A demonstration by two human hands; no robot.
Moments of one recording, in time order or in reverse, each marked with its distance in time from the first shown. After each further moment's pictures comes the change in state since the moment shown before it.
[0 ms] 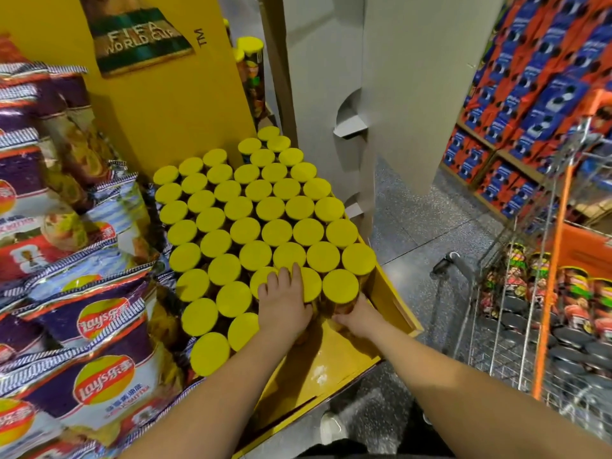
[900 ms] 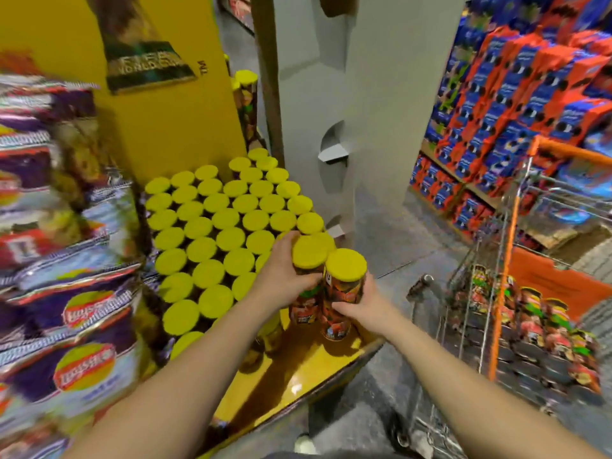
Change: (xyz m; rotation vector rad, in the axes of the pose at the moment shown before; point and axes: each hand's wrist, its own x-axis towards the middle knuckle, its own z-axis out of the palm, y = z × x) left_hand -0.002 0.020 -0.094 -0.903 0.010 0.088; right_hand -0.077 -0.005 -0.079 0.187 0.115 -0.401
